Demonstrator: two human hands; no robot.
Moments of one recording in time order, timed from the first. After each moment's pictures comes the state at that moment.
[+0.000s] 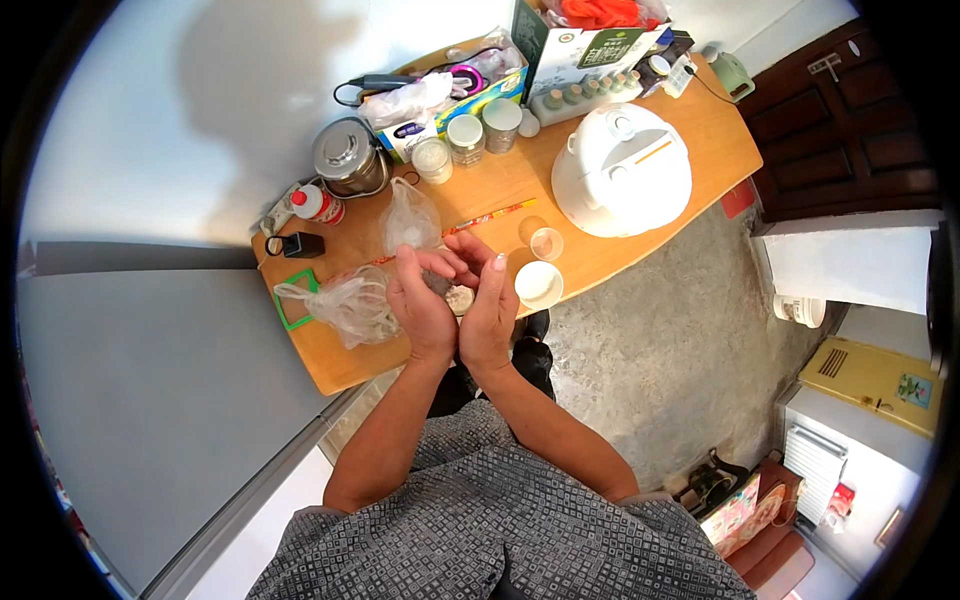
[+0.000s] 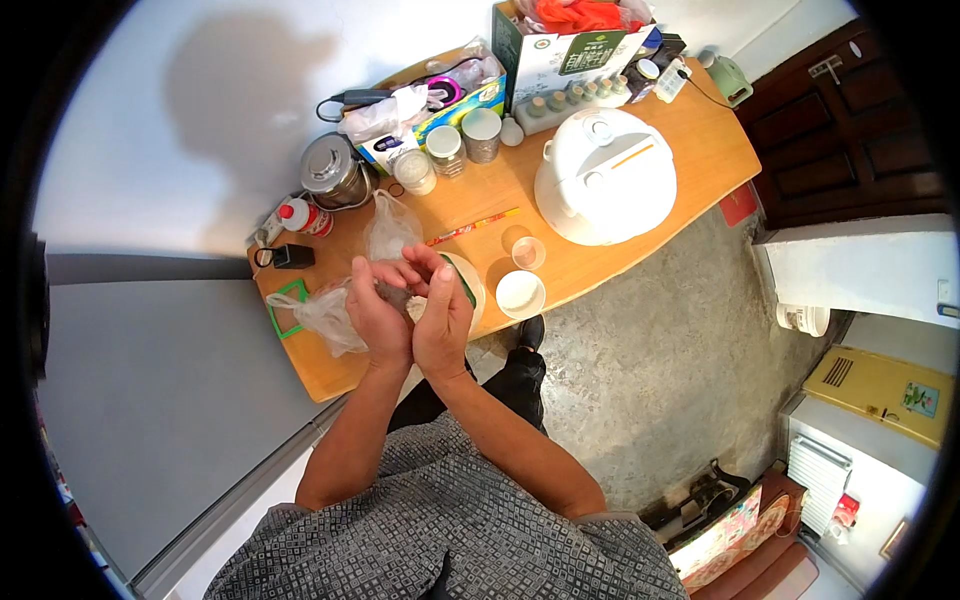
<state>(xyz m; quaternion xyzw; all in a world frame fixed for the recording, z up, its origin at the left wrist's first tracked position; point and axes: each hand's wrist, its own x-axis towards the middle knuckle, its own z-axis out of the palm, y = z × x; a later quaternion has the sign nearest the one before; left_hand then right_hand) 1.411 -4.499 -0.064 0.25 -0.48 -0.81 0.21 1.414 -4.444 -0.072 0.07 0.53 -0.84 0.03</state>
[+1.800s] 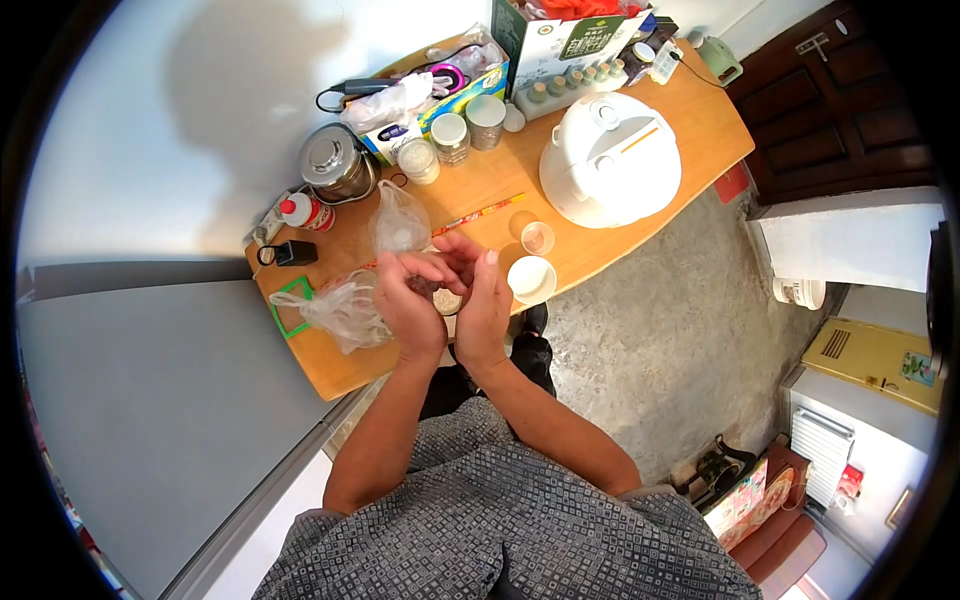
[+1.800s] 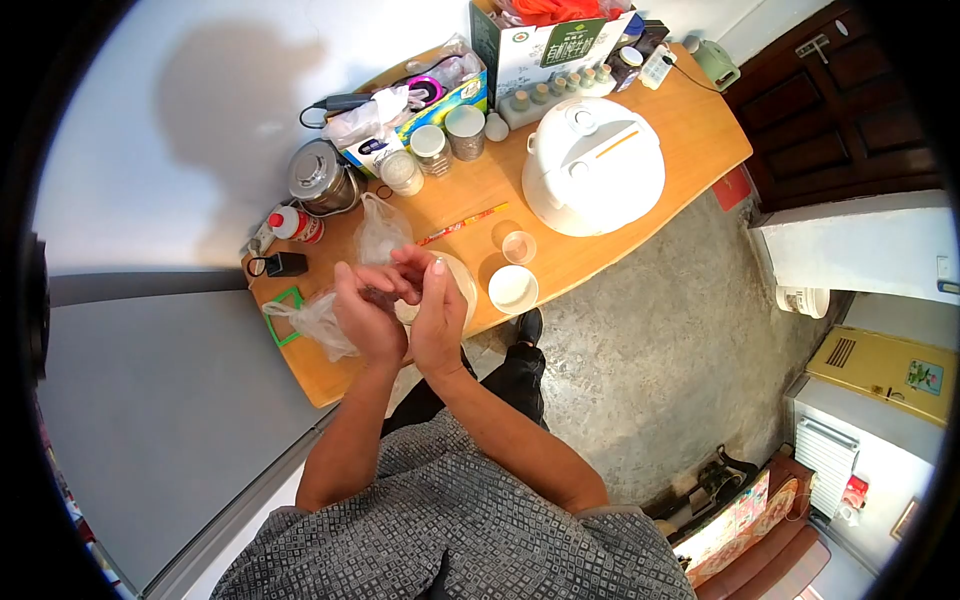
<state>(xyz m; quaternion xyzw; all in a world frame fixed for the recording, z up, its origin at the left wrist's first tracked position) 1.413 -4.499 -0.059 0.21 -0.51 -0.81 0.19 1.411 -4.438 -0.076 0.08 0.46 -0.88 0.05</state>
